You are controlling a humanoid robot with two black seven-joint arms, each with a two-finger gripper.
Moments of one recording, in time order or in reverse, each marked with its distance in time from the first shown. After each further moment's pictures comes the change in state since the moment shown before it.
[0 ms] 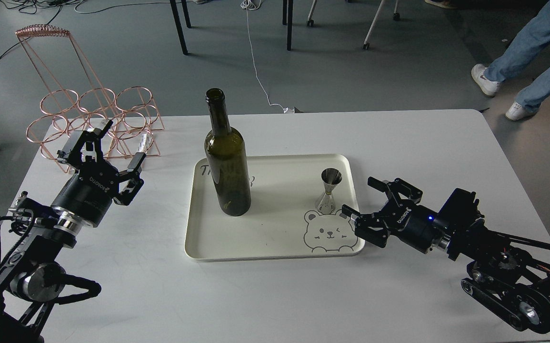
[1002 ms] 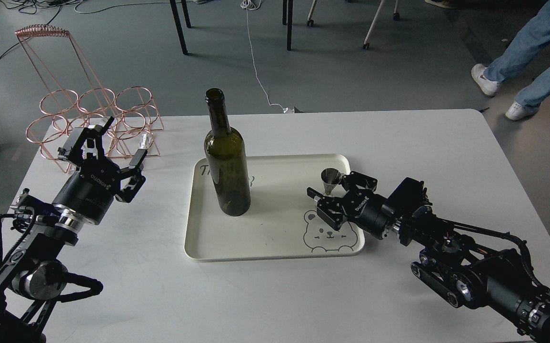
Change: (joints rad) left arm -0.005 -0.005 0.000 -0.010 0.000 0.004 0.000; right arm 0.117 0.264 -0.022 -0.280 -0.022 -0.007 0.000
